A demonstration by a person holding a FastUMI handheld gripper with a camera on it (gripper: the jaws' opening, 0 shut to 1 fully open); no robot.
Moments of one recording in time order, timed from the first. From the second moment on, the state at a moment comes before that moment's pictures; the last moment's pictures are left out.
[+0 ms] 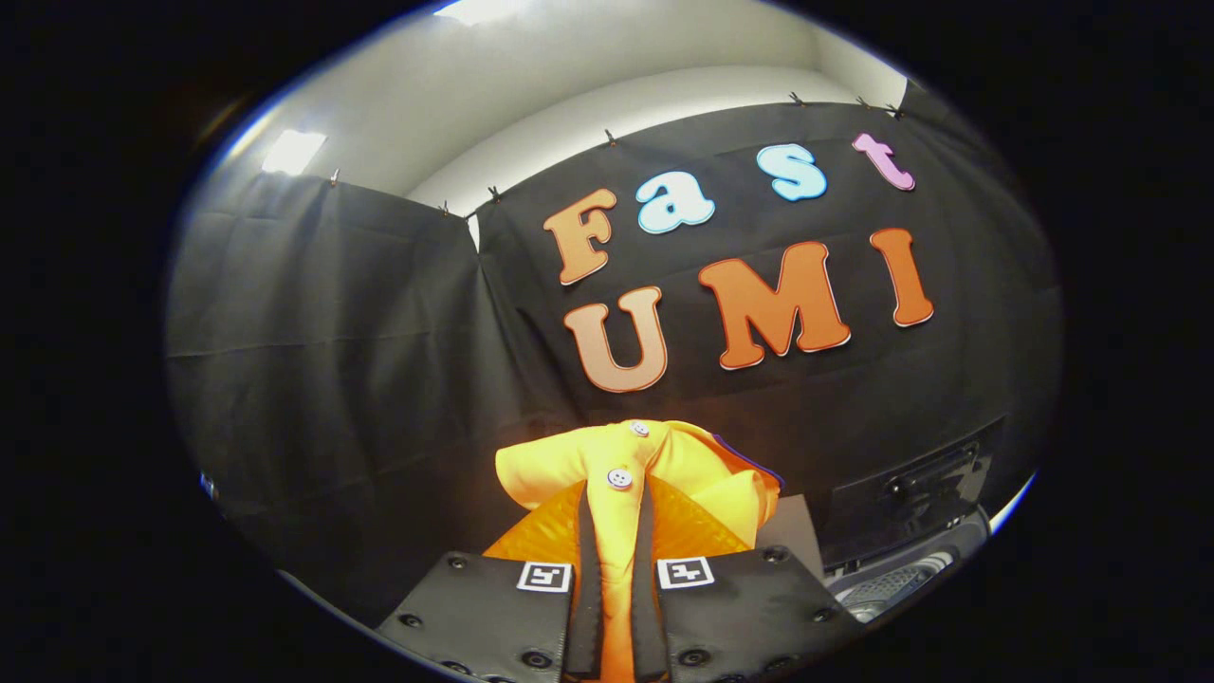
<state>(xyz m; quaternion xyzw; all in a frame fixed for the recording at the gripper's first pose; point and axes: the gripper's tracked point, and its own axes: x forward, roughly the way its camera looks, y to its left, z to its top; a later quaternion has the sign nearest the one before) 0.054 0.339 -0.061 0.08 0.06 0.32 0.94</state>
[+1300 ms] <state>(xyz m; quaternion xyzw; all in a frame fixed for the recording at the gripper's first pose) 0.203 0.009 -0.187 0.03 0.15 0.18 0.97</state>
